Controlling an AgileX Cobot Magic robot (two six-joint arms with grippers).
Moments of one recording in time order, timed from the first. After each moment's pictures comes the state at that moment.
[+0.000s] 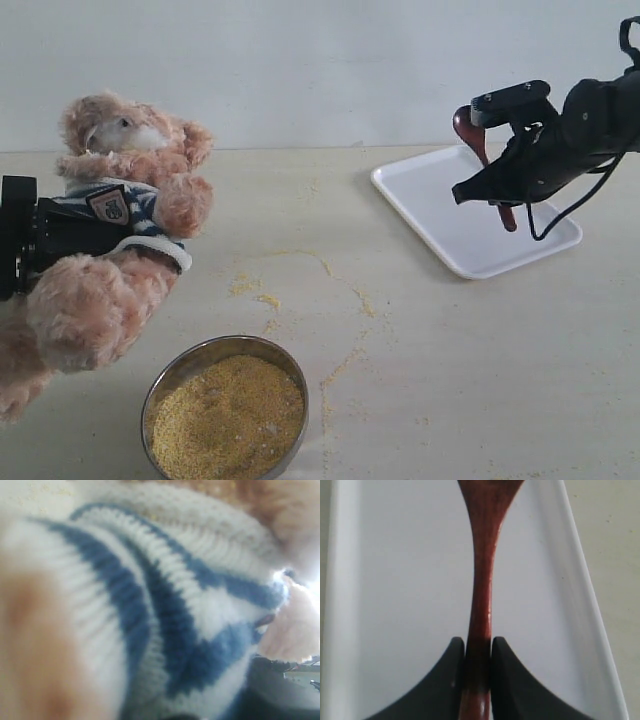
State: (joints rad) left arm 0.22 1.63 -0.63 -1.50 1.12 1.17; right arm 0.18 2.05 -1.31 0.06 0.24 -0.22
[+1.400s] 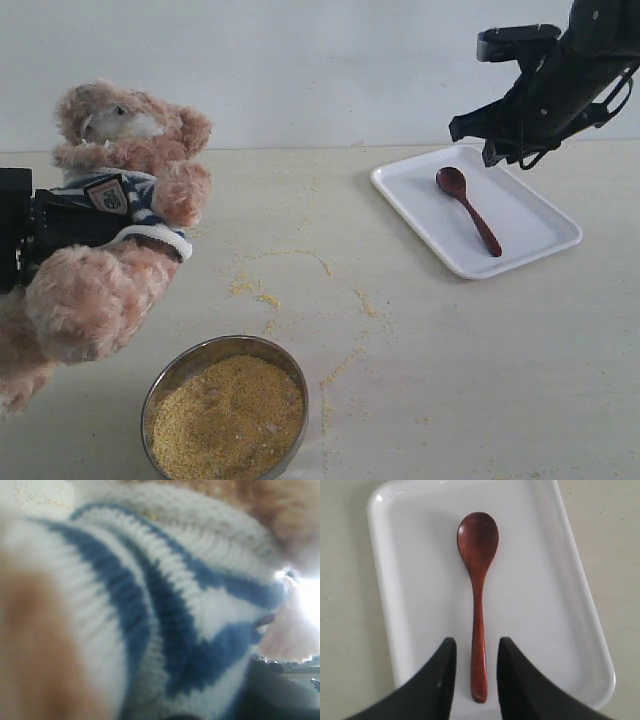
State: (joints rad) left arm 0.22 1.63 -0.63 -1.54 1.14 1.20; right arm 0.18 2.00 -1.56 0.09 0.67 -0.09
